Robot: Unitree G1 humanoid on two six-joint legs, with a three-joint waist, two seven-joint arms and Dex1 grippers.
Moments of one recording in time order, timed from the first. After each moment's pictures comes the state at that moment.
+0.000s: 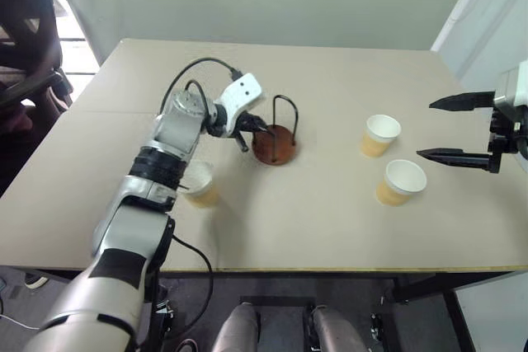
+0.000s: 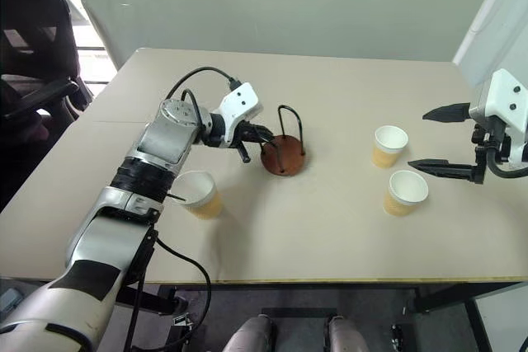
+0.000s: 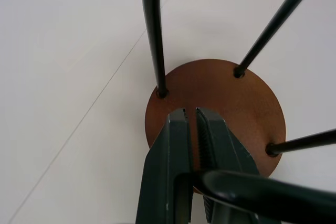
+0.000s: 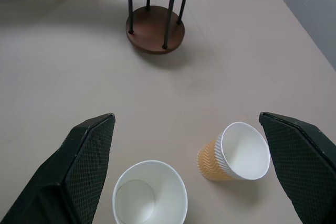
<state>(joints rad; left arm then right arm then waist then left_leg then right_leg) -1.11 0.48 -0.26 0.51 -0.03 0.47 -1.07 -0.53 -1.18 -0.22 -0.12 0.45 0.48 1.30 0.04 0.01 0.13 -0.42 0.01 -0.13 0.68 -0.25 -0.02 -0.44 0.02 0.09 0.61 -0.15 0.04</state>
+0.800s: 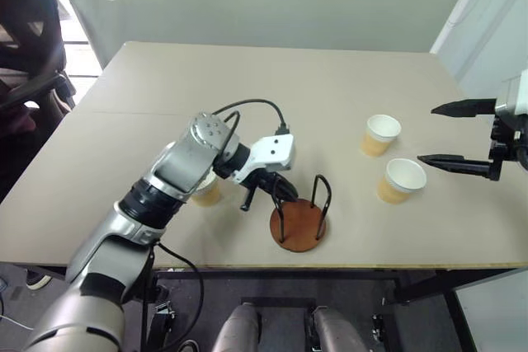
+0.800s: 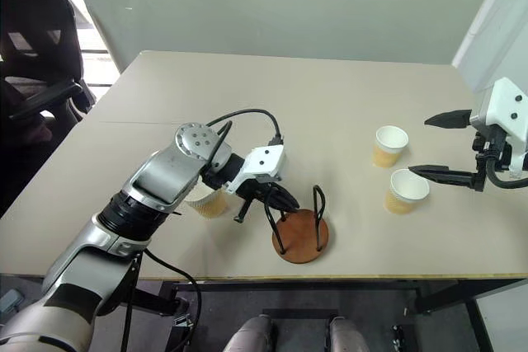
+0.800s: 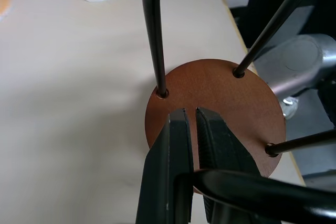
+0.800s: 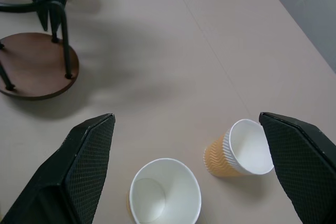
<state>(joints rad) -0.91 0.60 -0.48 0.03 -0.16 0.52 -1.46 -0.43 -1.18 -0.30 -0.20 0.48 0.51 1.25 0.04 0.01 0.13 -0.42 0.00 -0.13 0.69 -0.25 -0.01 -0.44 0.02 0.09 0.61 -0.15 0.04</state>
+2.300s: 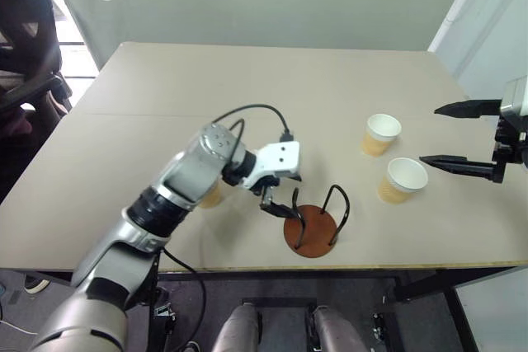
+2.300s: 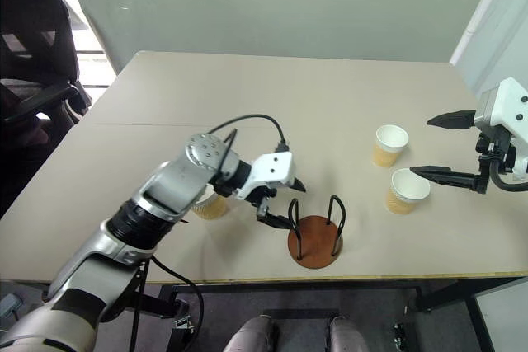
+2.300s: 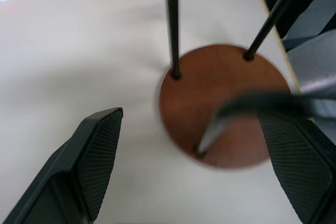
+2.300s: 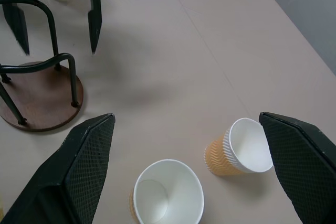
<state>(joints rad) -0.89 0.60 -0.46 -0.01 -0.10 0.58 -1.33 -0.41 -1.19 -0.31 -0.21 0.50 0.52 1.25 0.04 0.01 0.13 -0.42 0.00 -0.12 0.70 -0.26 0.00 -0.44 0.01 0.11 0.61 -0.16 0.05</state>
